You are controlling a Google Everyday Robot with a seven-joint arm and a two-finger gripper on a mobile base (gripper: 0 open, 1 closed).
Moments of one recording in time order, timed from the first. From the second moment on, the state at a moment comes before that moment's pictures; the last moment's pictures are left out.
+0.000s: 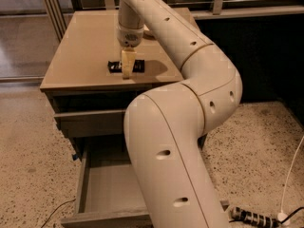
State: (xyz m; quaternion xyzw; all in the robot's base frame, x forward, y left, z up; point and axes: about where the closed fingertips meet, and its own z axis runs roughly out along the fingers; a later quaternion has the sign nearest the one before) arm 0.757 0.075 0.818 -0.75 0.65 0.04 0.12
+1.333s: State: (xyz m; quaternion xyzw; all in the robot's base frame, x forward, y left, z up) arm 0.763 0.077 0.816 -0.76 0.64 0.04 0.12
